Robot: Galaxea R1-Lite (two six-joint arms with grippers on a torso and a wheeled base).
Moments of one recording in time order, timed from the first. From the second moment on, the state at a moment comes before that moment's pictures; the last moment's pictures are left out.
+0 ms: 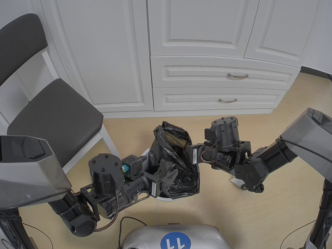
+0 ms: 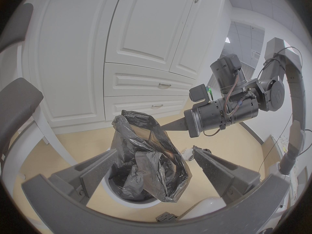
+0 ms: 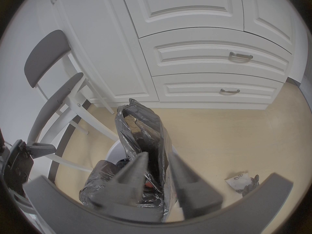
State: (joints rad) left arm -0.70 2.05 -0.49 -1.36 0.07 -0.06; right arm 0.61 2.15 -1.07 -0.67 -0.20 0.21
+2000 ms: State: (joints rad) left arm -0.58 2.16 -0.51 -1.23 0.18 0.12; right arm 0.73 2.17 -1.13 -0.72 -0.23 0.39
